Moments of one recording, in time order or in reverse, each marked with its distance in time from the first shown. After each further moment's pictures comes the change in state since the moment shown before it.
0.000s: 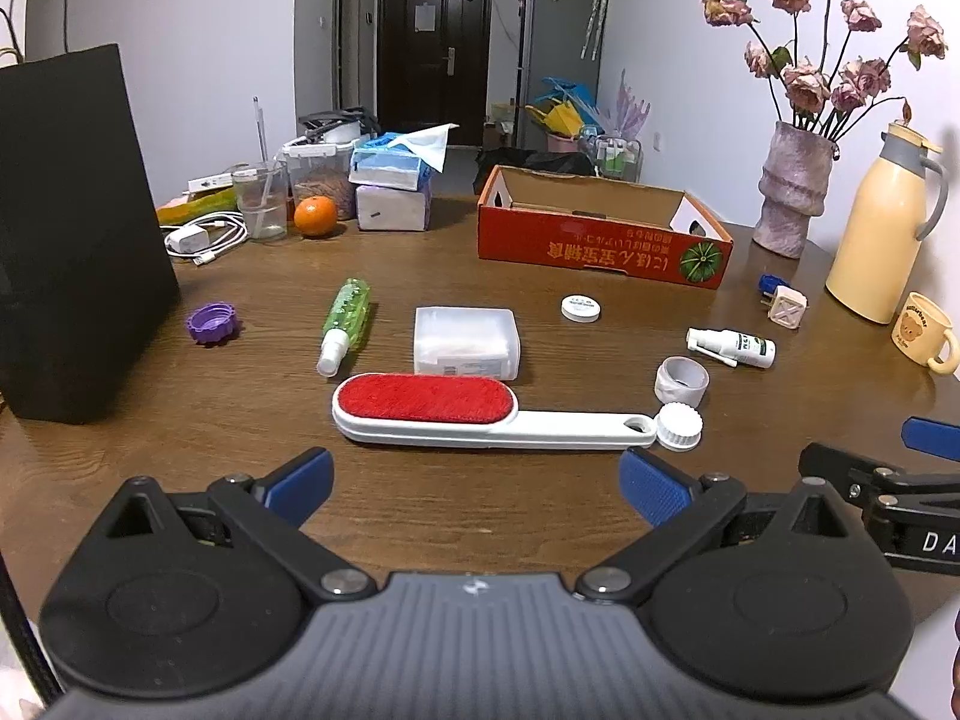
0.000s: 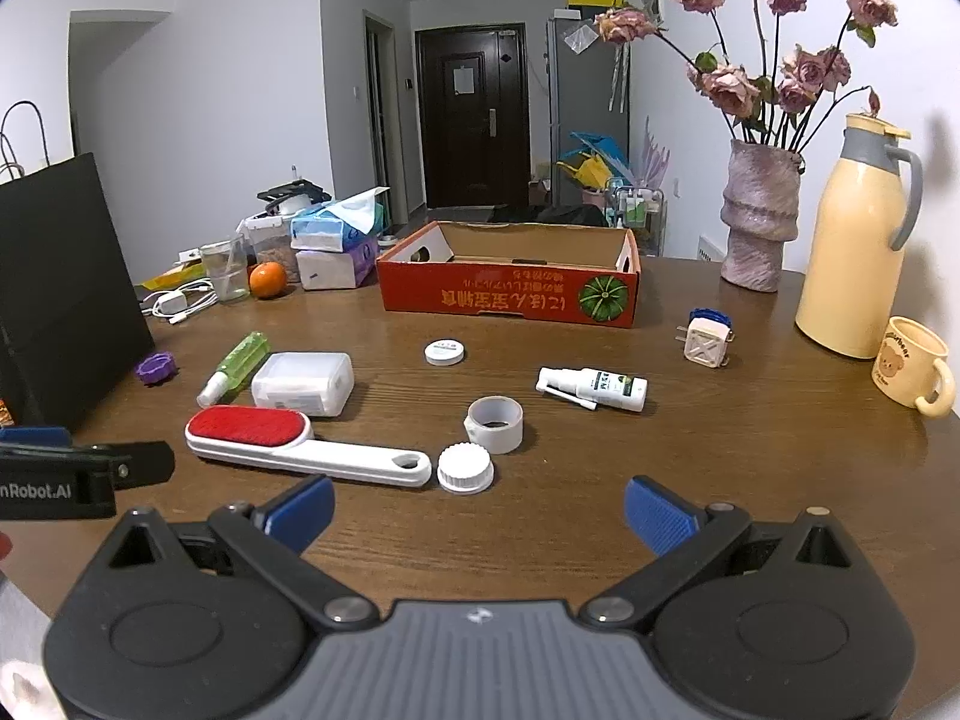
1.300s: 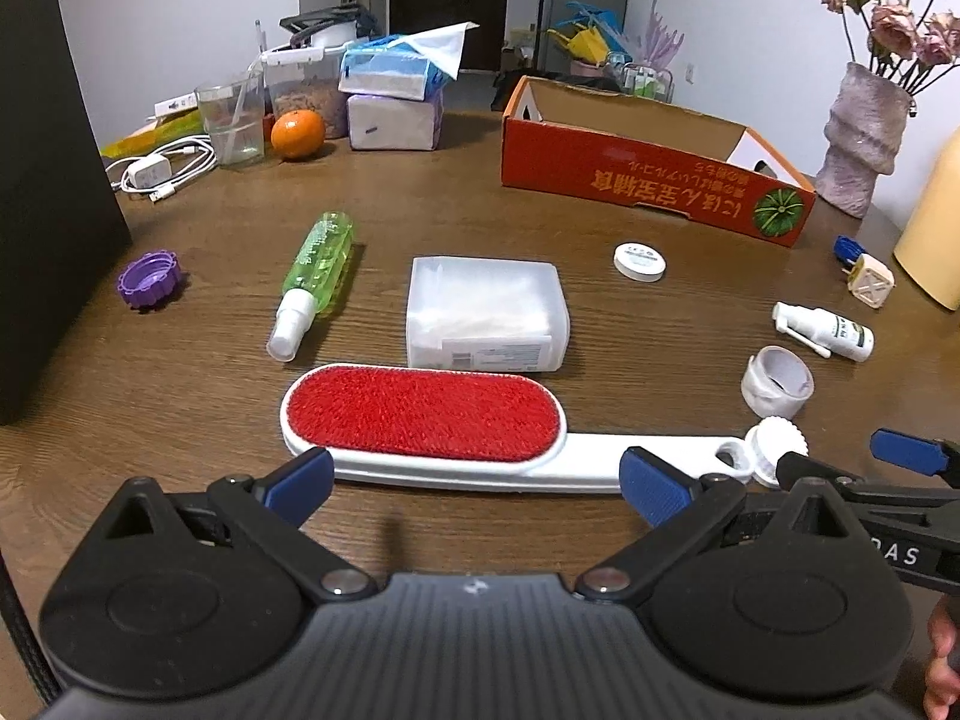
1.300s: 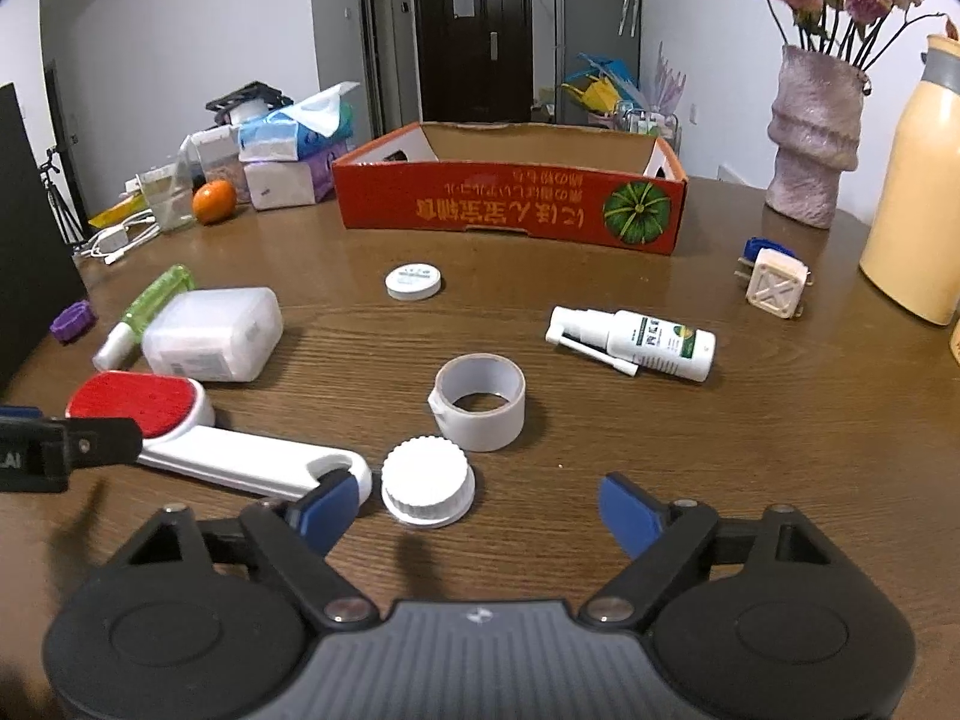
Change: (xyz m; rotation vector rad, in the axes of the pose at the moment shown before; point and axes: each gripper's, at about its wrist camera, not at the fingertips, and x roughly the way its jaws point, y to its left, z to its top) left arm 0.122 0.009 0.025 -0.034 0.168 0.026; right arm 0.144 -0.010 0.008 -0.011 0.163 -0.006
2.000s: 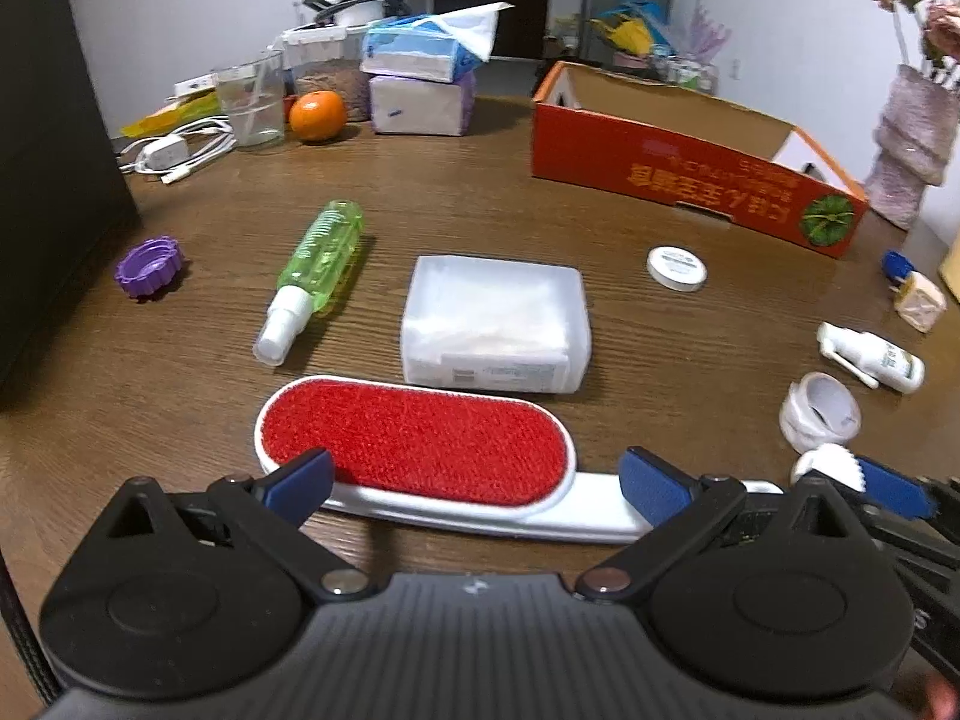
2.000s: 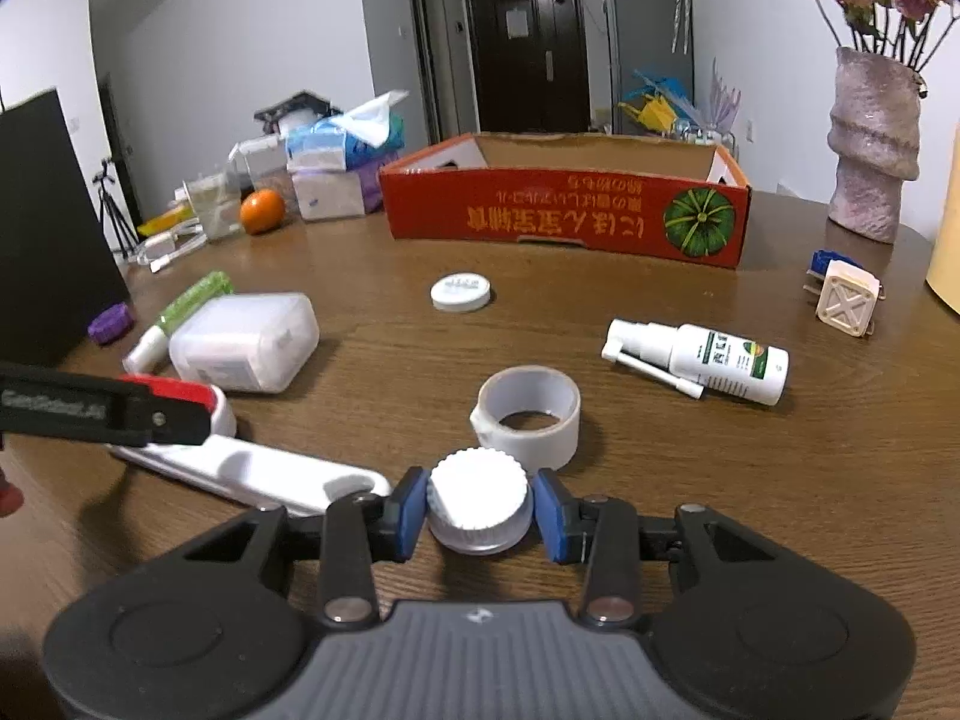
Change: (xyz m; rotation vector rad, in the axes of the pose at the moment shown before) left arm 0.029 -0.015 0.013 -0.056 0.030 0.096; right arm 0.020 -0.008 -0.003 -0.019 -0.058 0.138
